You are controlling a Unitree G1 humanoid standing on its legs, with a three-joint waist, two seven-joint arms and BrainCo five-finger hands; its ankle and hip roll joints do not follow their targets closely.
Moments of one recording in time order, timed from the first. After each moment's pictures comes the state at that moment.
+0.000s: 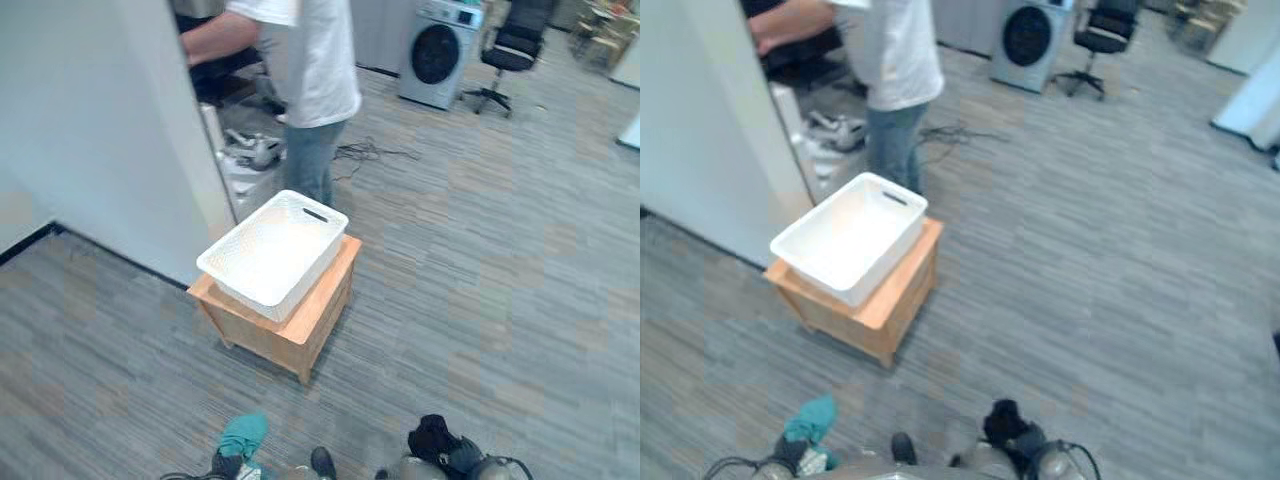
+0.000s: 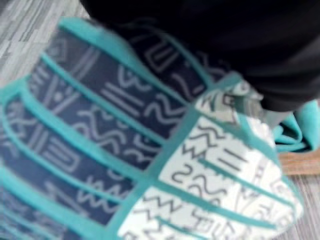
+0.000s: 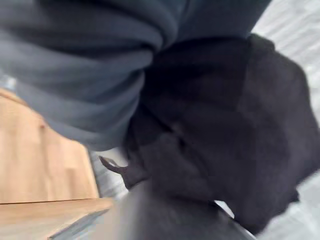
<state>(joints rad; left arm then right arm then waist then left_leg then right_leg) -0.06 0.28 -0.28 1.29 0.16 0.03 0.20 -0.04 -0.25 0.46 1.04 -0.06 -0.03 -0.11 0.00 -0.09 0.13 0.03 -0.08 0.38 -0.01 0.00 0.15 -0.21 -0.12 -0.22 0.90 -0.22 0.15</state>
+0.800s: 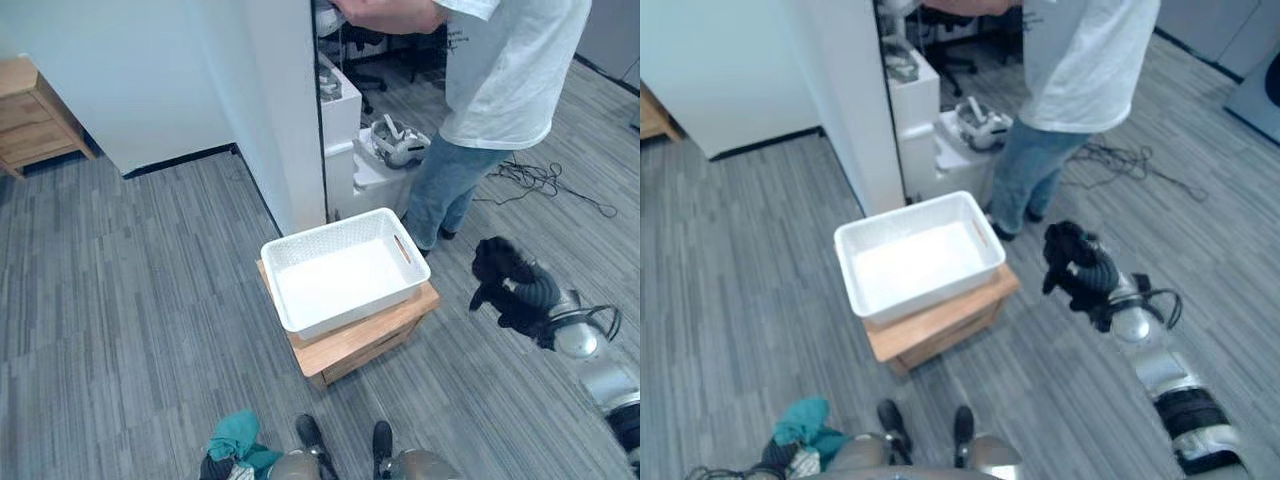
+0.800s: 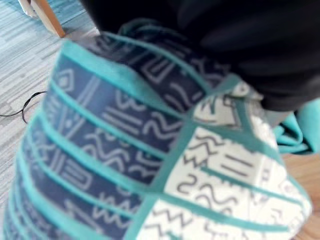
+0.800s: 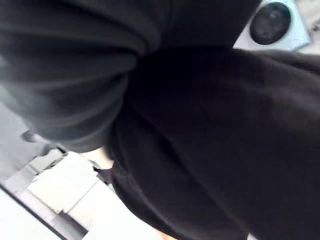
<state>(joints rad) 0.06 0.30 -0.20 1.17 0.18 -0.02 0.20 -0.20 -0.81 0.20 0.26 -0.12 -0.08 -0.17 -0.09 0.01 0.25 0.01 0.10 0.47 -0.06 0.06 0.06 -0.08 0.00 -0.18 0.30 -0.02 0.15</state>
